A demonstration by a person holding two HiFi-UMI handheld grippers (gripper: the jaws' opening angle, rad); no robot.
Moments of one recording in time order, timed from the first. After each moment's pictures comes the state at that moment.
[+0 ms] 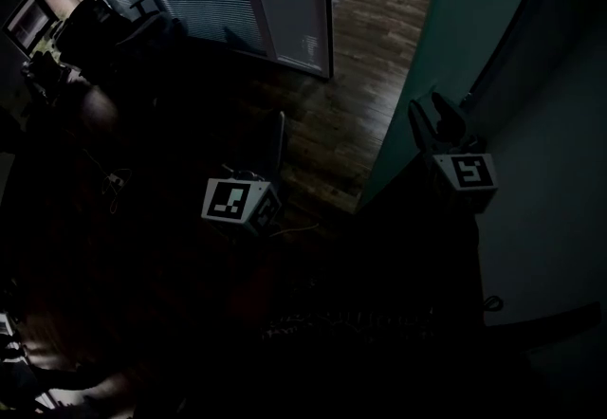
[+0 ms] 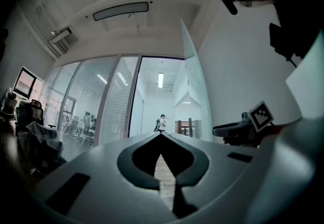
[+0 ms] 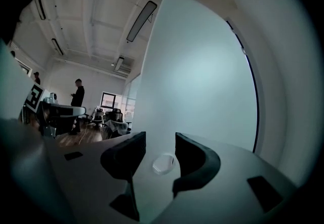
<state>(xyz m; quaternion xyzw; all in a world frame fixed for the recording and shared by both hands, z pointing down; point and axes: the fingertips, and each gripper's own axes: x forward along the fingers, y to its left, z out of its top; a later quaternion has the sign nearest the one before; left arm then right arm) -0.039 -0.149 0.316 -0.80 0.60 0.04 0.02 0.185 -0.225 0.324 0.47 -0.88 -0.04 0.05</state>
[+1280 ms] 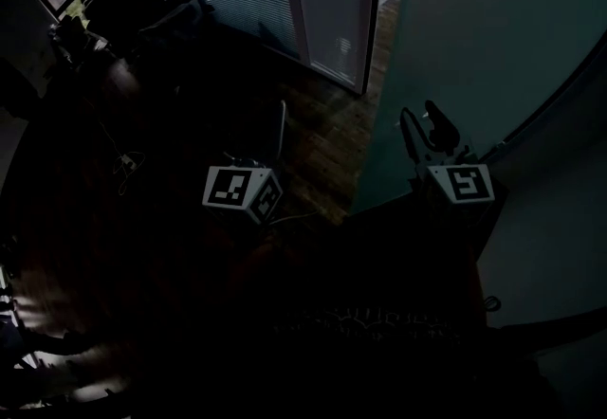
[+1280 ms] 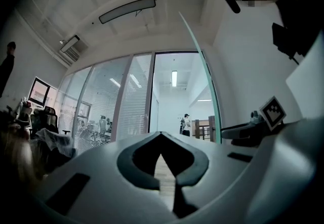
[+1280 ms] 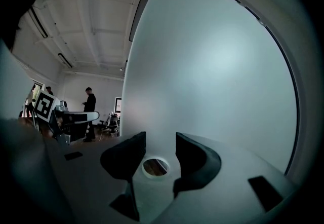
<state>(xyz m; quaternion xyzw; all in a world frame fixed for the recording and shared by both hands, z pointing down) -0.110 -0.258 0.310 -0.74 0.66 0.04 0.03 0.100 -0.330 0.318 0.39 -0.92 -0.01 0.03</state>
